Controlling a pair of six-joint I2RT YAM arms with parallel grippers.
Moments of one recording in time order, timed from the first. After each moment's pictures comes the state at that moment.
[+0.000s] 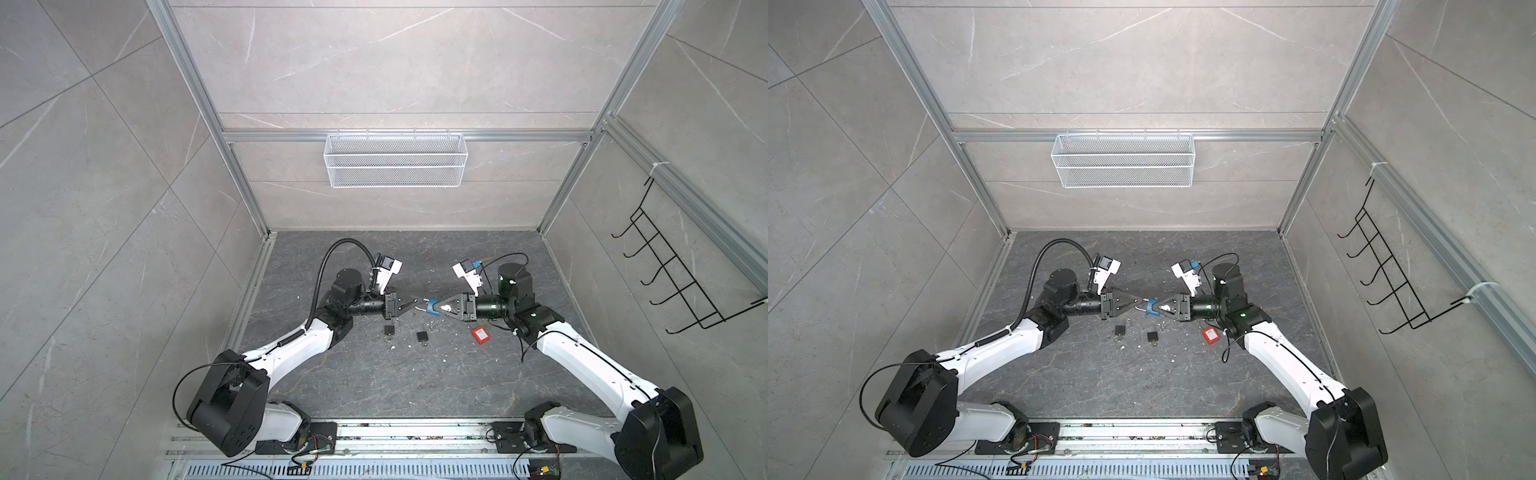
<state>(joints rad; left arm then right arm) -0.60 1.37 0.79 0.43 0.89 -0.64 0.37 1.19 0.82 -0.07 -1.01 0.59</state>
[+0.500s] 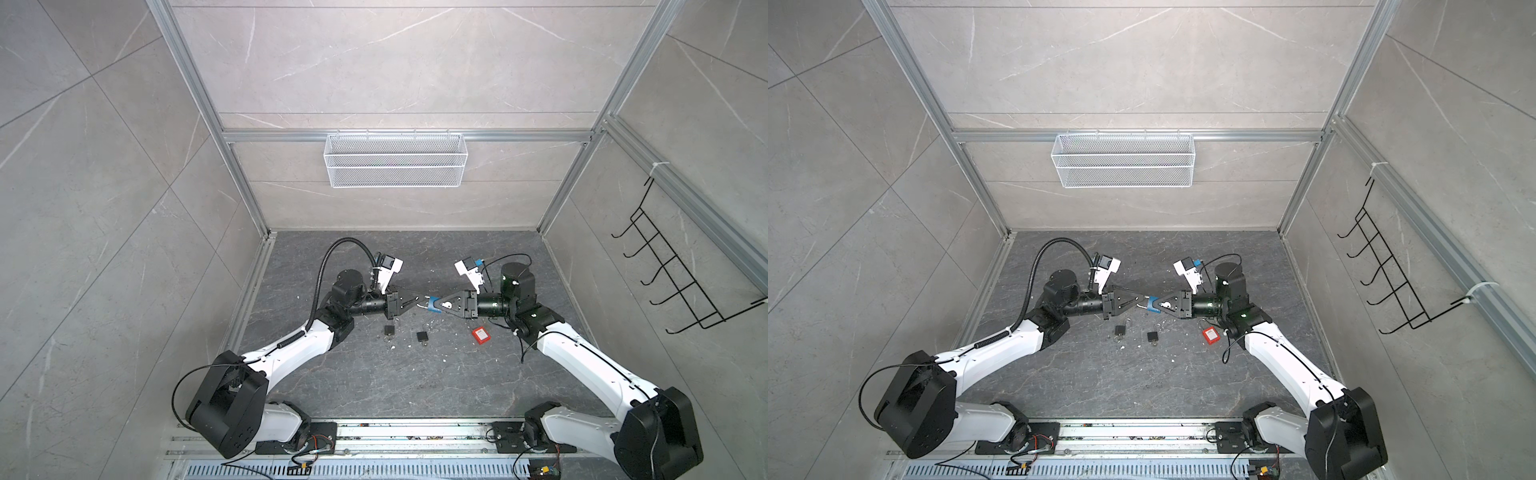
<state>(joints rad) -0.62 1.36 0.79 0.46 0.84 -0.62 0.36 1.19 0.80 0.01 -1.02 0.67</state>
